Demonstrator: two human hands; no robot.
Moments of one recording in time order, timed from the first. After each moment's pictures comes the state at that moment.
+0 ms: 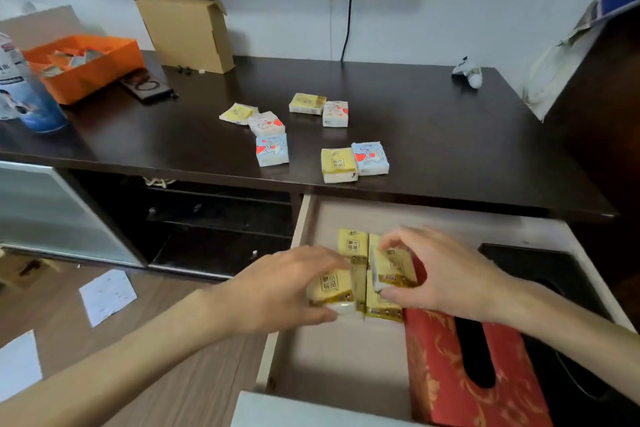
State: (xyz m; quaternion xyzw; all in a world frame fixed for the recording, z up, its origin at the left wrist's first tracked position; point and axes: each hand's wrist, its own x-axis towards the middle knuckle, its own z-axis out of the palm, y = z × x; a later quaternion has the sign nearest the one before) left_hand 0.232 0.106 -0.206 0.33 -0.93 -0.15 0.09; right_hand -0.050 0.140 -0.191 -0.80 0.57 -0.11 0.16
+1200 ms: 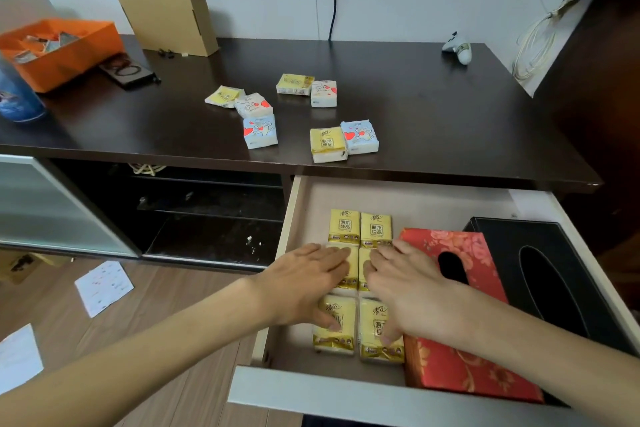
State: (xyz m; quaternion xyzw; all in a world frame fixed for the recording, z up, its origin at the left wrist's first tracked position) left_hand 0.174 0.150 -0.288 0.22 -0.97 -0.02 -0.07; right_hand -0.010 0.209 -0.249 -0.79 0.53 0.29 0.02
